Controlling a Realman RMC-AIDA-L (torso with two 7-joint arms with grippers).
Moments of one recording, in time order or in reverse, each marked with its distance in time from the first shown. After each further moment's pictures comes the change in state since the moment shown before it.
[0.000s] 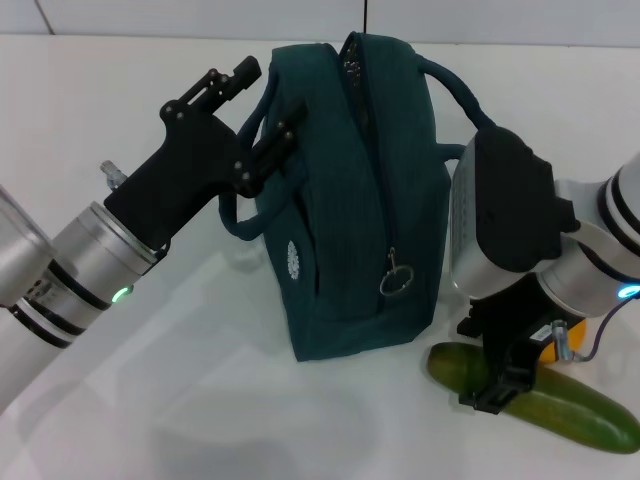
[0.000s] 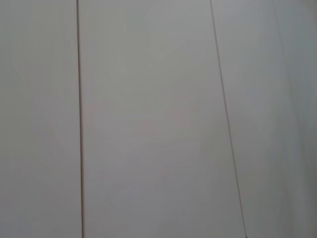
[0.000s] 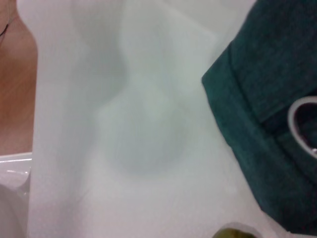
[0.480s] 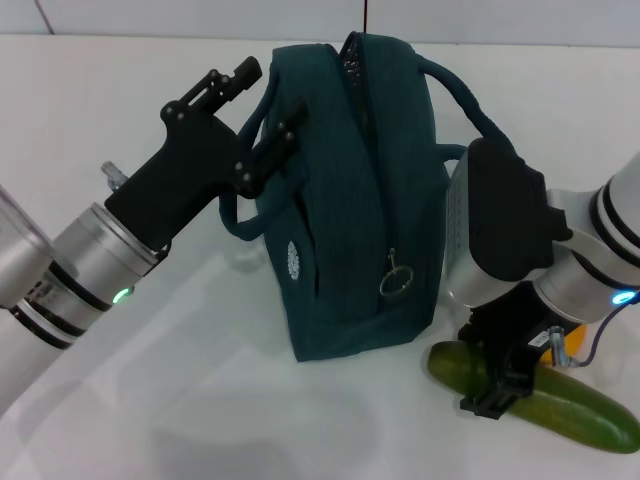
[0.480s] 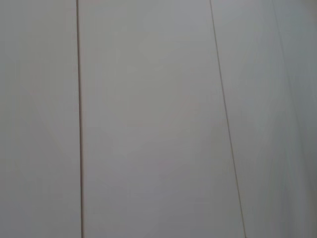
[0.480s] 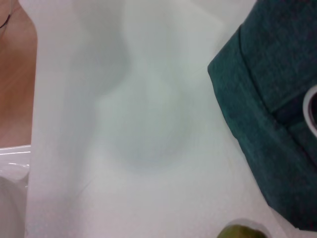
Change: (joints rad) left arm 0.000 -0.001 0.000 -0.002 0.000 0.003 0.000; right arm 0.010 0.001 -0.025 0.036 -0.003 0.019 0.000
